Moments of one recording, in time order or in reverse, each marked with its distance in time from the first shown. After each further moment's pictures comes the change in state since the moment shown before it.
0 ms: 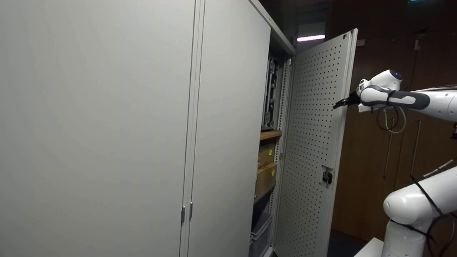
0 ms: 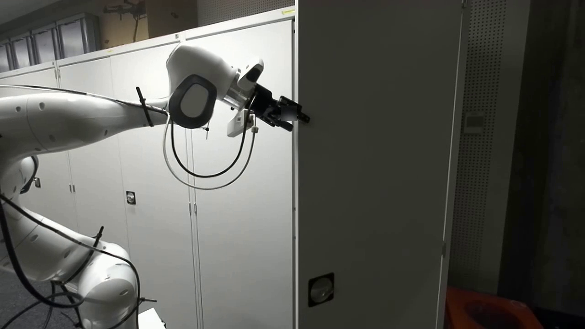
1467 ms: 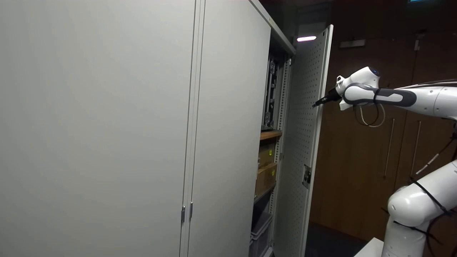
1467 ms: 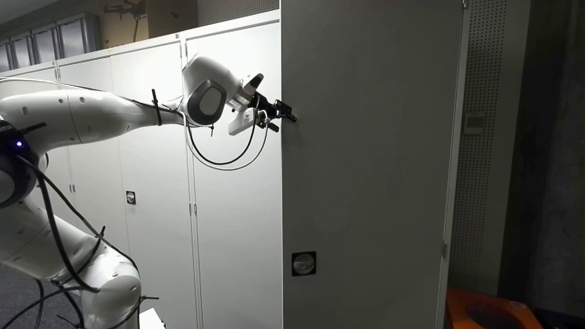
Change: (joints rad) arm 0.144 0.086 0.109 0.043 0.025 0.000 -0.043
